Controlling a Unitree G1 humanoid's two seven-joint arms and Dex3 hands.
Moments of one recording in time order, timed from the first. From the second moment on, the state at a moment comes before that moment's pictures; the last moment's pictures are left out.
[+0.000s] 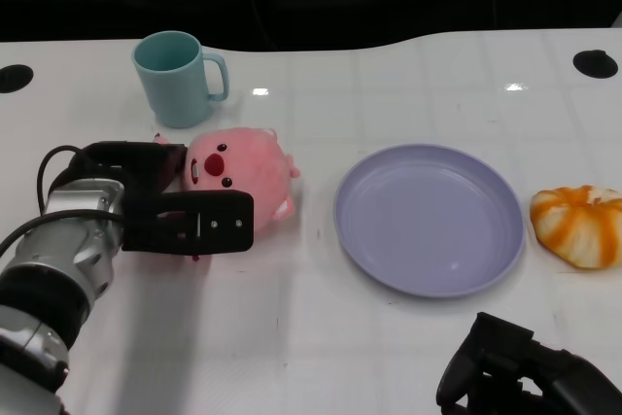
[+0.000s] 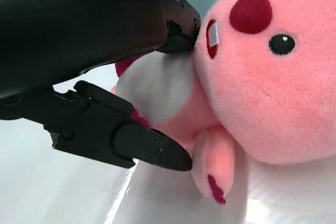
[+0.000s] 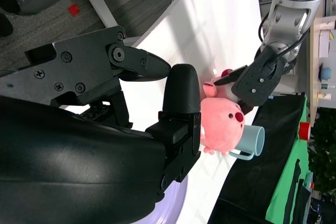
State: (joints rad) left arm -0.79 0.29 -0.51 1.01 0.77 0.03 -0.08; right arm 0.50 -0.24 0.16 -0.66 0.11 0.20 0.29
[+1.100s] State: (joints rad) left arm -0.64 0.36 -0.39 0.93 0.60 -0.22 0.30; right arm 0.50 -0.23 0.16 -0.69 0.11 0.23 0.27
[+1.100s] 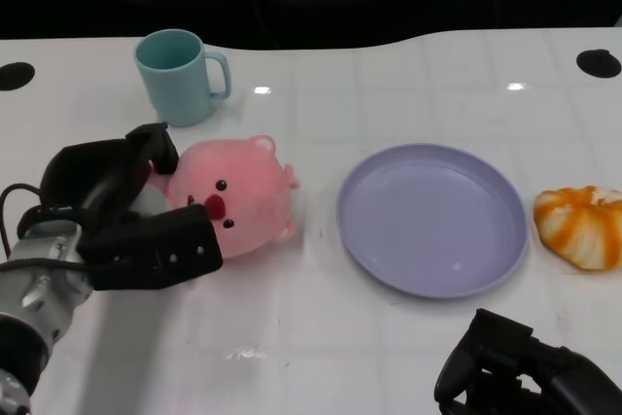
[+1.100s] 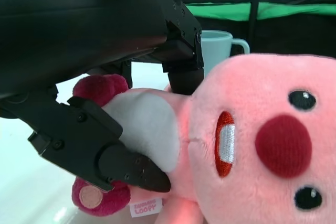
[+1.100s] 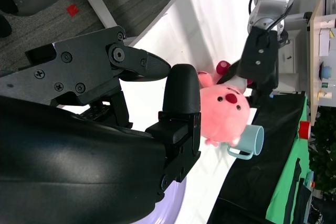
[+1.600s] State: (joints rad) left arm -0.59 0.28 -0.32 0.57 0.53 -0.08 0.14; right arm 0.50 -0.24 0.16 -0.69 0.11 0.23 0.27
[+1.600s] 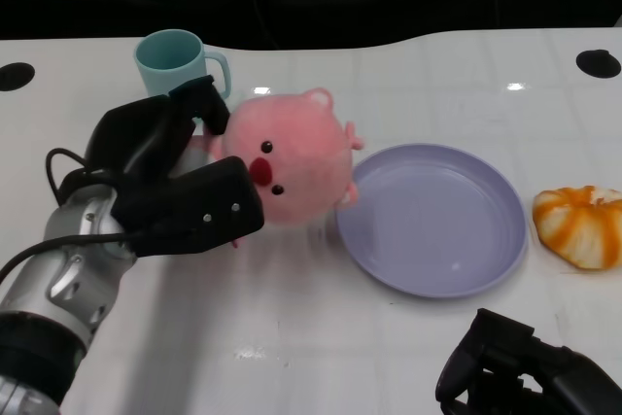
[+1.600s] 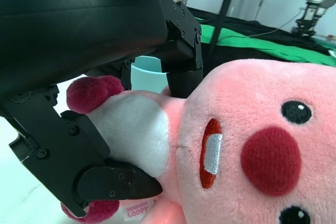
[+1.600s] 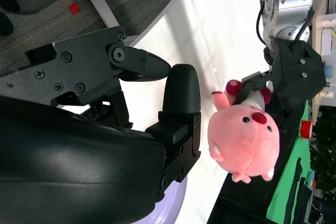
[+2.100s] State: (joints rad) left arm -0.70 0.09 -0.37 0.61 0.55 -0.04 0.12; right arm 0.50 -0.24 0.16 -0.69 0.11 0.23 0.27
